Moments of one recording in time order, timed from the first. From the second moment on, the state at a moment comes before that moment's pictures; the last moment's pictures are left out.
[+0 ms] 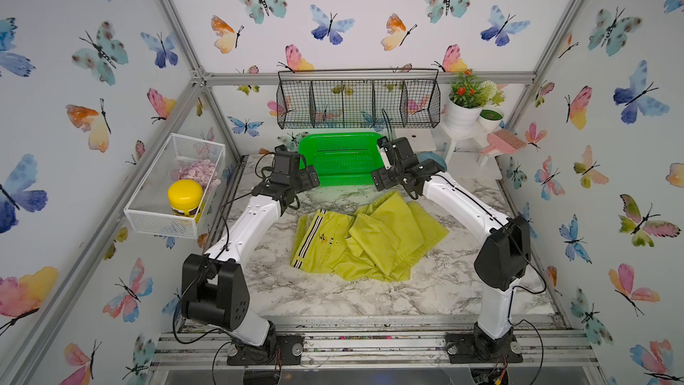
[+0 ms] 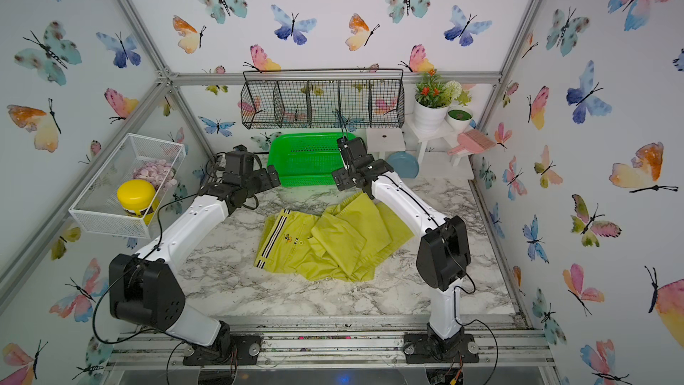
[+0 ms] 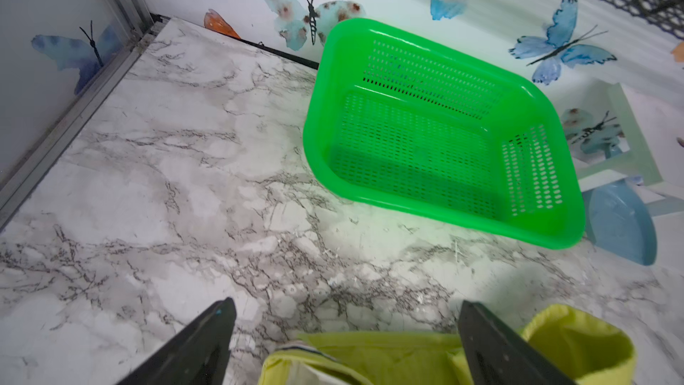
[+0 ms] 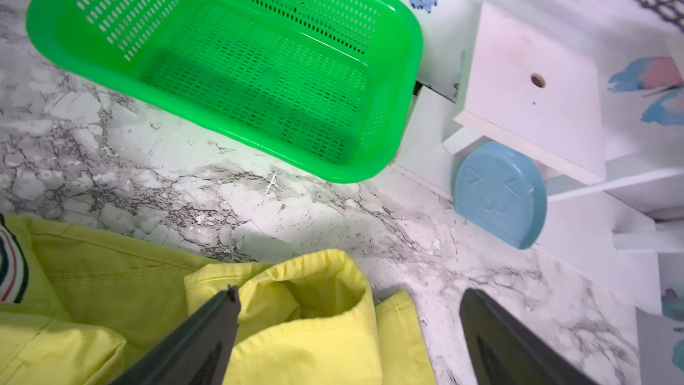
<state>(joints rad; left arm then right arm) -0.28 1.52 1.31 -0.46 -0.15 -0.48 0.61 1.94 1.87 -0.72 0.31 0.00</state>
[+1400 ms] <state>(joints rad) -0.41 1.34 1.12 -0.70 -0.09 -0.34 0.45 1.71 1.48 -0.93 -0.06 0.23</state>
